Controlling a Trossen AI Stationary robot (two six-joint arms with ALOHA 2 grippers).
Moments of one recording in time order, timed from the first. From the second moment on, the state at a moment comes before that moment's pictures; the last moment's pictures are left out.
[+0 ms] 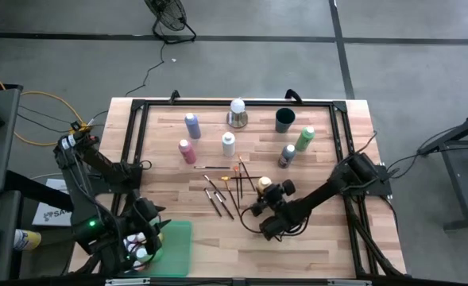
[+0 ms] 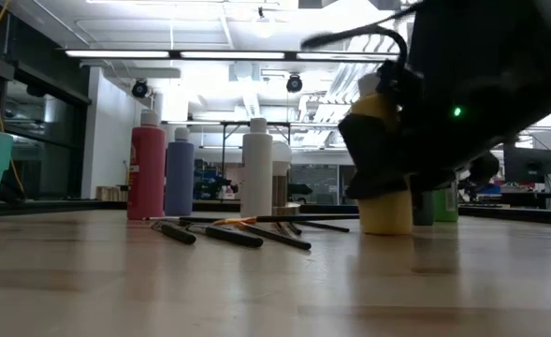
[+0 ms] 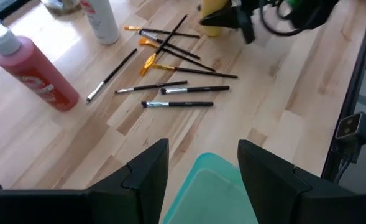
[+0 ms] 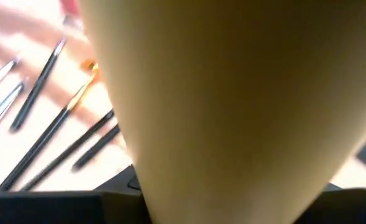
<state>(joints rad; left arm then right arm) -1.05 1.51 1.52 -1.47 -0.80 -1.63 0.52 2.00 1.05 -0.45 1.05 1.41</state>
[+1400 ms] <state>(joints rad) -0.33 1.59 1.85 -1.04 -0.22 -0.27 0.31 1.59 1.27 -0.28 0.14 0.41</state>
